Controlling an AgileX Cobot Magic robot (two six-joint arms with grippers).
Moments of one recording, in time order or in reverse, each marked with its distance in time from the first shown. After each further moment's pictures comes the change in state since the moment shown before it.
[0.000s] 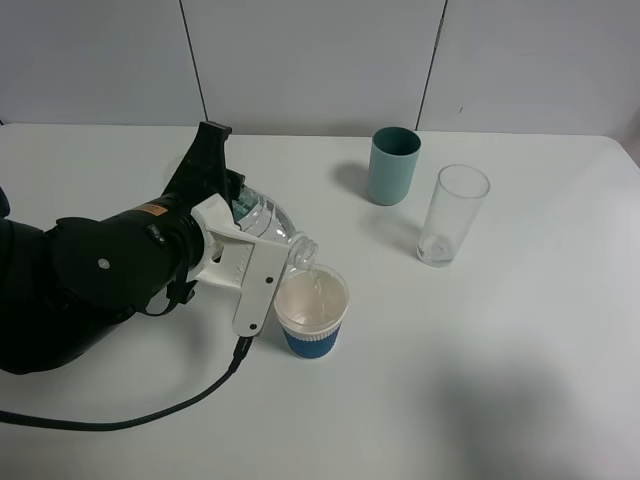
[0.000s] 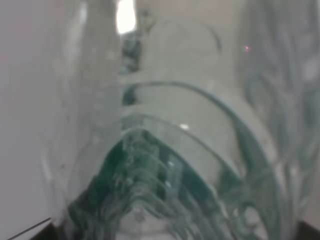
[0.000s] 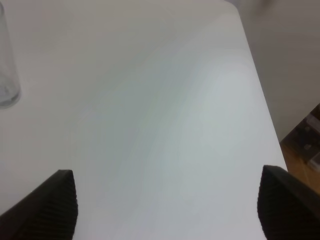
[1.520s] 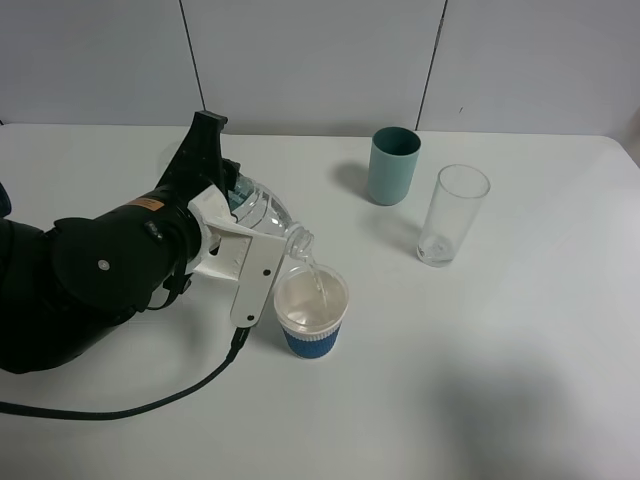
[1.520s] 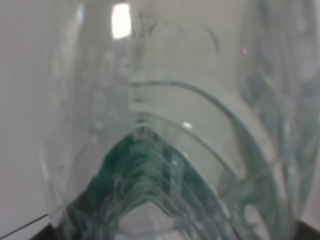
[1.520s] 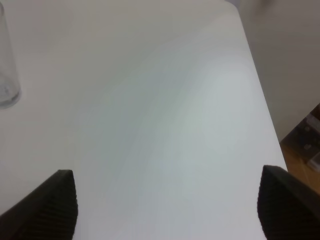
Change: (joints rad) left arm 0.000 0.000 0.000 0.026 -0.055 0.000; right arm 0.000 0.000 0.000 0.000 0.000 0.000
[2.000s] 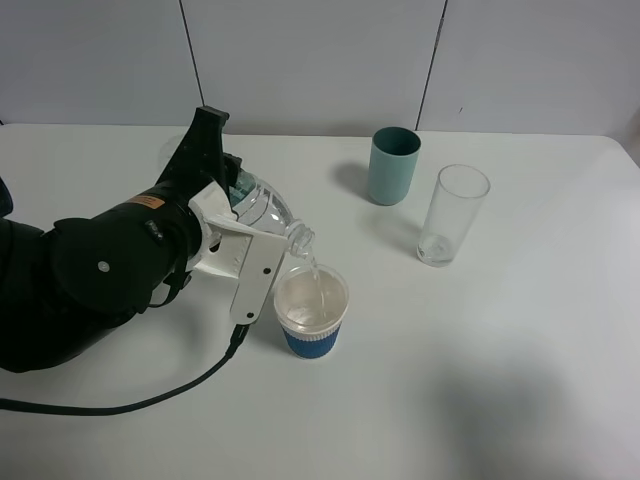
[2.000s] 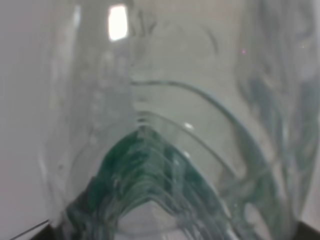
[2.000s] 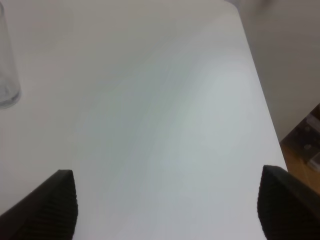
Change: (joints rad) left arm 0.000 0.000 0.000 0.029 -0.014 0.000; right arm 0.000 0.000 0.000 0.000 0.000 0.000
